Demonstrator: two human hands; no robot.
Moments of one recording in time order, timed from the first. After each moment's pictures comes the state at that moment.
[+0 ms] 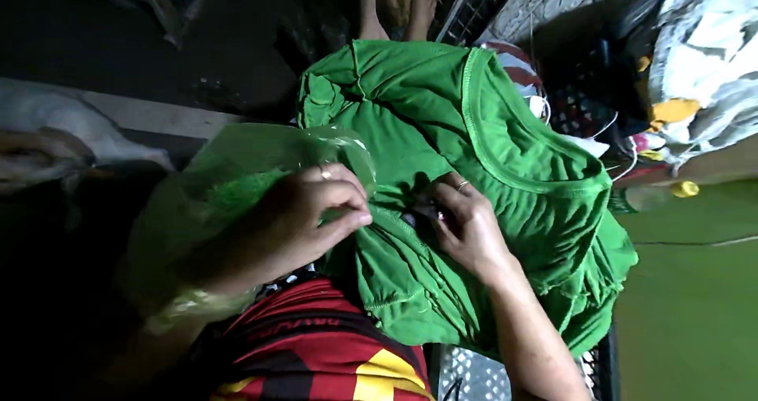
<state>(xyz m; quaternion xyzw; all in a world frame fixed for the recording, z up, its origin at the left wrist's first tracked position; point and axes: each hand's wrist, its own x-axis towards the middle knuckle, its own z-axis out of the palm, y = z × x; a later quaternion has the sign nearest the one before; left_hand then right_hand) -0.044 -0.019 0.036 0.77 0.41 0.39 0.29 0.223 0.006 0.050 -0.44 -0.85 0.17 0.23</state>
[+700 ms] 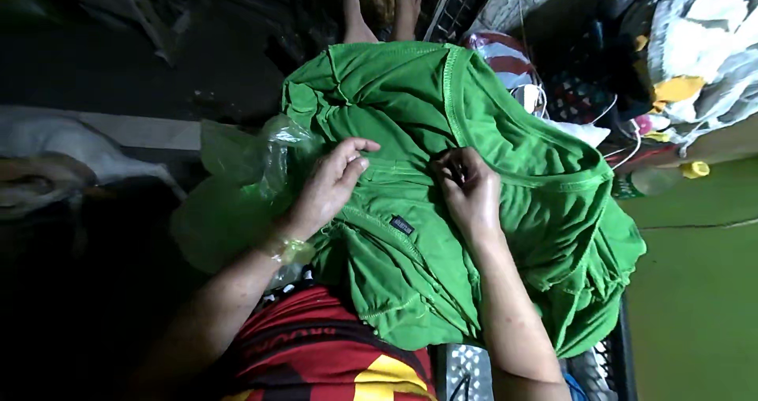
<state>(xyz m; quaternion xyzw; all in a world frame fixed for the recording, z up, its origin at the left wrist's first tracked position) 0.001 0.038 -0.013 0.65 0.50 0.40 0.40 0.233 0.032 0.024 -0.57 -0.74 0.15 0.32</state>
